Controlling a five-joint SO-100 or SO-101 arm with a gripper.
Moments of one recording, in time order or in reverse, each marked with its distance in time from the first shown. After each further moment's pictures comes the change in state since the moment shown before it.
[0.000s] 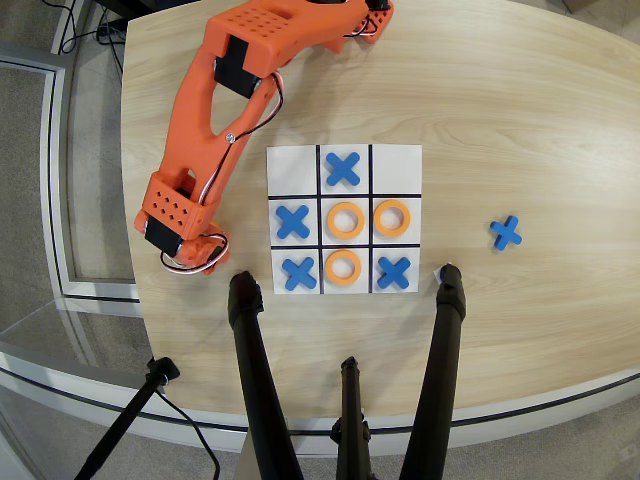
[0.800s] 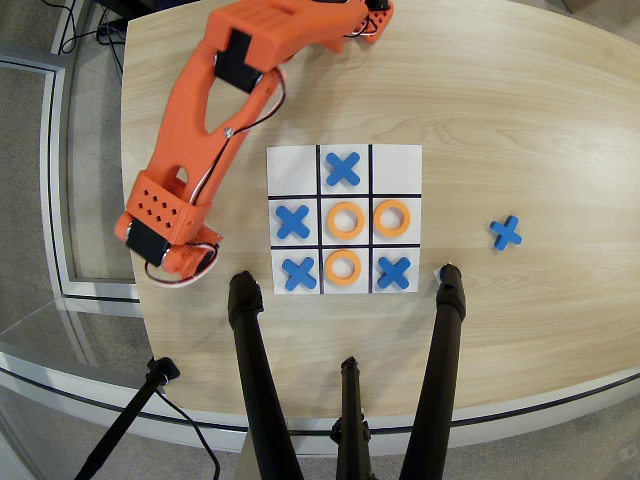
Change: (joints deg) arm -1.8 8.3 -7.9 16.8 4.6
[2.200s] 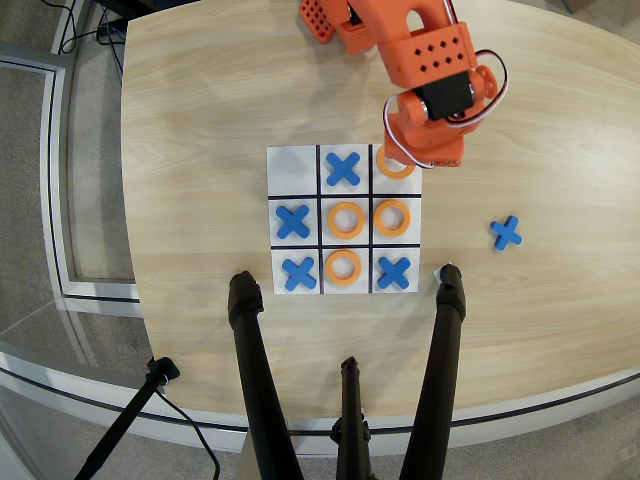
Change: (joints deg) arm -55.5 58.1 85.2 -25.8 23.3
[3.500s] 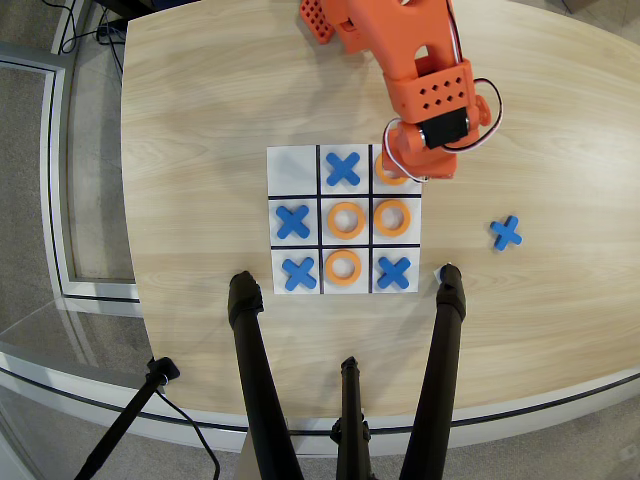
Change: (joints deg) arm 1.6 -10.5 -4.2 -4.0 -1.1
